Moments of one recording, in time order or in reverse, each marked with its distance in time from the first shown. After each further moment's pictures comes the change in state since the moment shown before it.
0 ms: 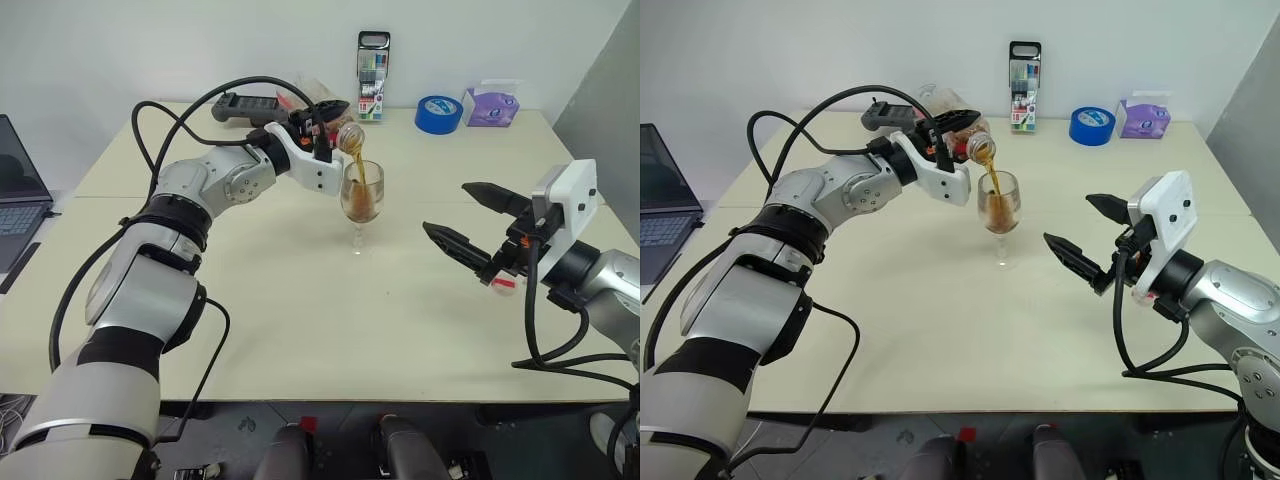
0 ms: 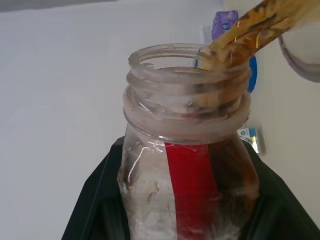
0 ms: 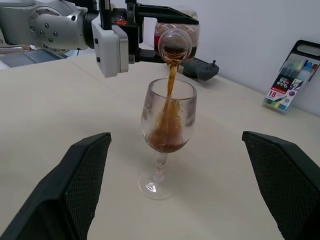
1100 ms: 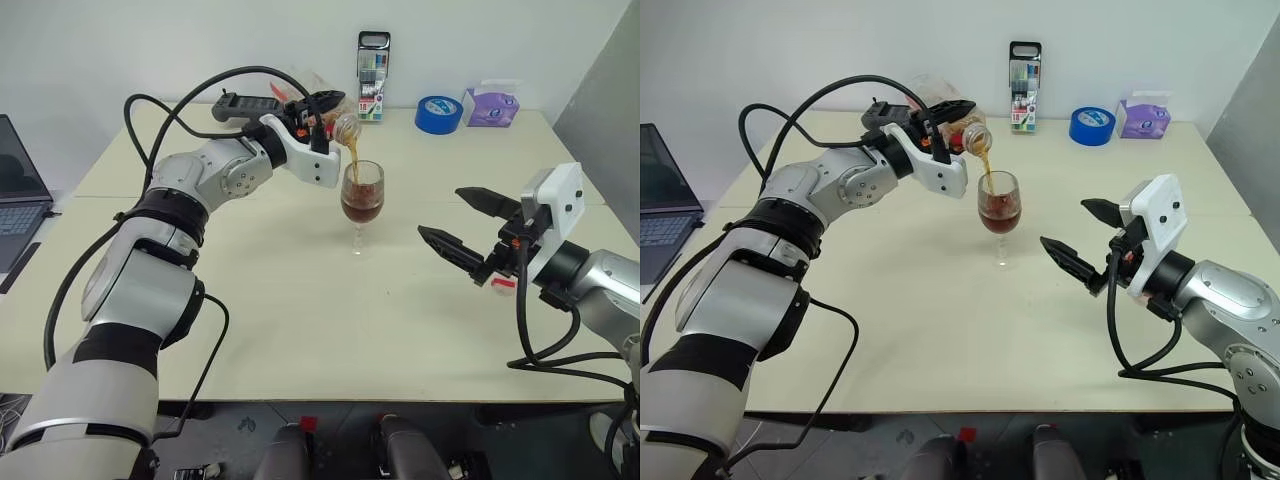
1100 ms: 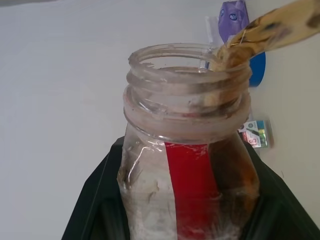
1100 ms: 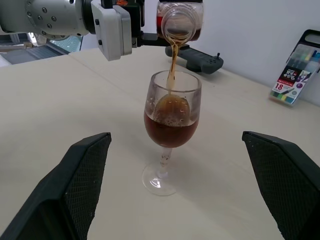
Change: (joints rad) left arm -0.027 0.001 0.001 0.030 -0.015 0.010 -0.006; right arm -0.011 0.002 0.036 0.026 -0.007 -0.001 -0.010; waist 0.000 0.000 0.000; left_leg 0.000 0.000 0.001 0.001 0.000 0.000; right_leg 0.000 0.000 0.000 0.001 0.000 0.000
